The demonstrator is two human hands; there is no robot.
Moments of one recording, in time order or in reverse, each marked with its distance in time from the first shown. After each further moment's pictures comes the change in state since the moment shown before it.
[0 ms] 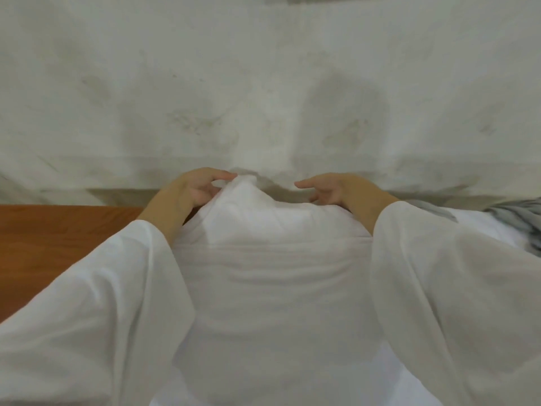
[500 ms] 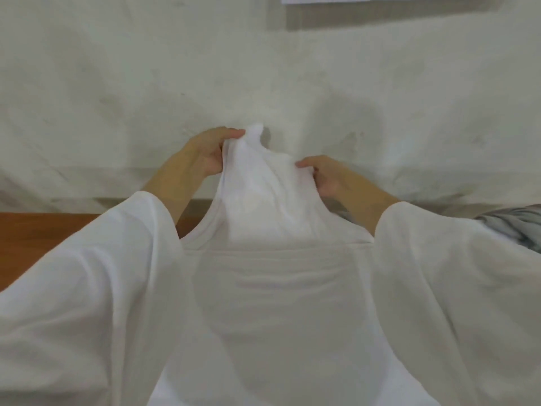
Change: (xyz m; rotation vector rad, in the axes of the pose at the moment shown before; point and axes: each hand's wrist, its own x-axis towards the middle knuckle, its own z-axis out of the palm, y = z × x) left_hand -0.037 0.061 0.033 -0.122 -0.058 0.434; right_hand -0.036 -0.027 0.005 0.535 0.030 -0.291
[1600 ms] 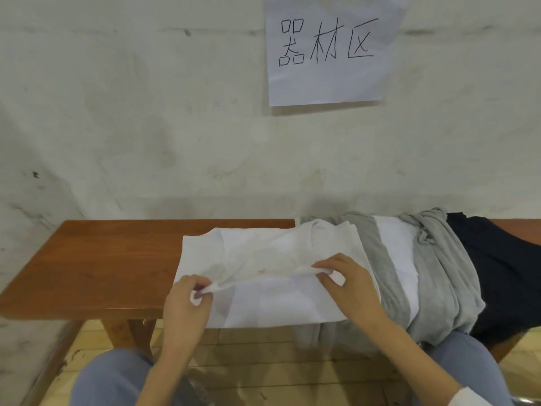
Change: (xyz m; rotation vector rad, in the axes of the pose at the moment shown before) left_hand -0.332 -0.176 -0.028 0.835 0.556 0.565; right_hand -0.296 0.187 -0.026 -0.943 0.422 -0.973
